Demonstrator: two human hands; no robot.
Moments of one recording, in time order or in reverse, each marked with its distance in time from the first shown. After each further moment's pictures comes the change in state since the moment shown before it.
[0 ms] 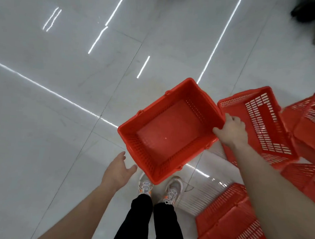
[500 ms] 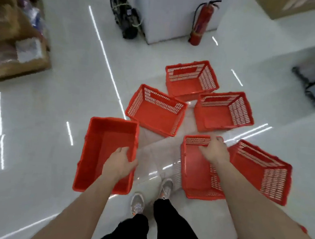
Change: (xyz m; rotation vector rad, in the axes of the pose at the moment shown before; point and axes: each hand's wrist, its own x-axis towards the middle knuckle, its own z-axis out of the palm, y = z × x) left_hand -0.181 0.229 -0.014 0.701 -0.208 0.846; right_hand -0.365 0.198 -0.066 0.536 0.210 0.725
